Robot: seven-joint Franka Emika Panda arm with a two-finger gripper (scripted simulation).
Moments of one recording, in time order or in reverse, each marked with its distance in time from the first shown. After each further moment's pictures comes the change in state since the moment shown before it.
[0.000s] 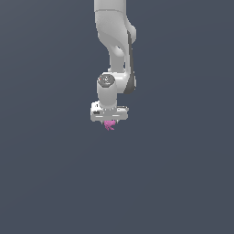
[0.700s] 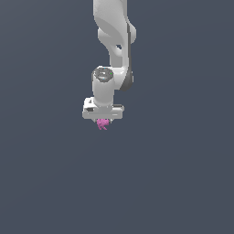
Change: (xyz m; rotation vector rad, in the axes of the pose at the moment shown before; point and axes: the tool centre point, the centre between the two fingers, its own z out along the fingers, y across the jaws) arm 0.022 0.036 -0.044 -0.107 -0.007 0.005
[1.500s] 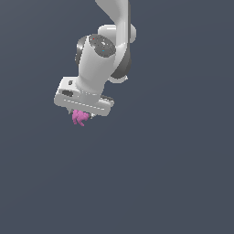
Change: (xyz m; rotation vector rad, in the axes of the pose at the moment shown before) arm 0.064 0.091 -0.134 -0.307 -0.020 0.016
